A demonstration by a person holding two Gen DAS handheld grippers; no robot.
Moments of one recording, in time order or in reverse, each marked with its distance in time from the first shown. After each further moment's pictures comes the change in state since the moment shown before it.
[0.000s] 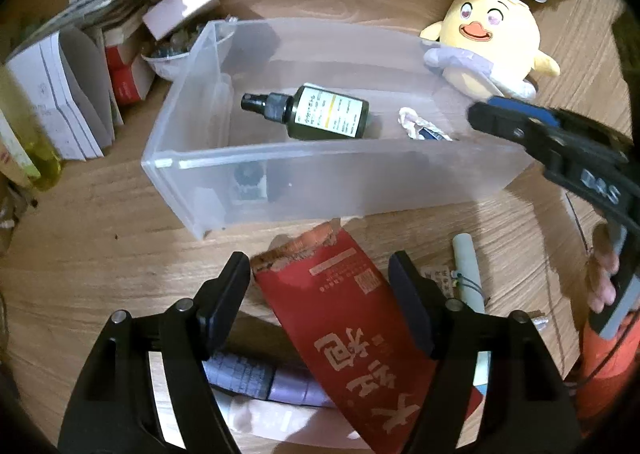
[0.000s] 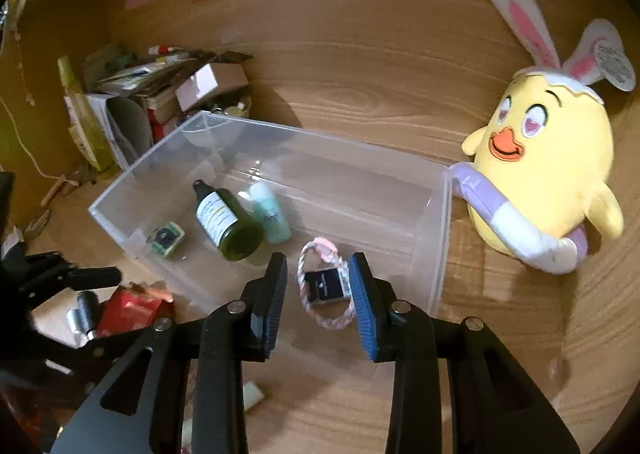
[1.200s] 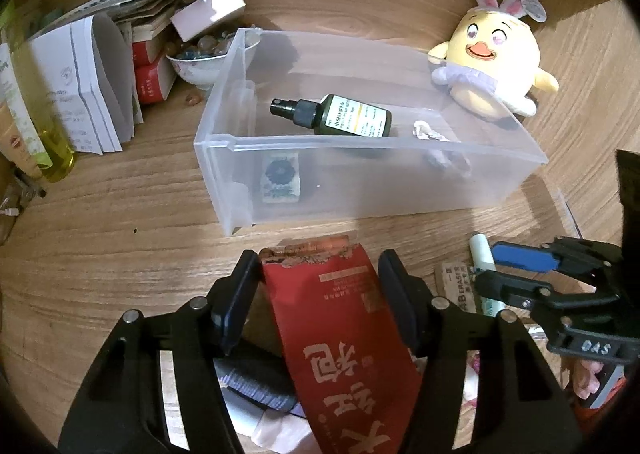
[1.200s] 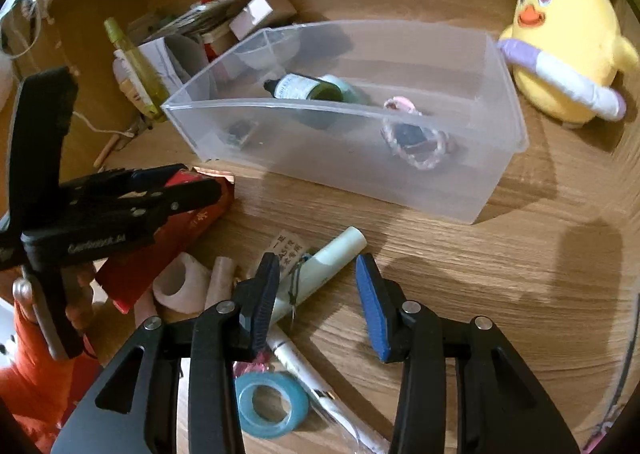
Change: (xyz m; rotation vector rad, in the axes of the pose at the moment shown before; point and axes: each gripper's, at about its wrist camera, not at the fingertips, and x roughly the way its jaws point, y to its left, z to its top) left arm -0.009 0.018 -0.015 -0.016 -0.085 -0.008; right arm -0.001 0.030 -0.076 0.129 0.165 0.202
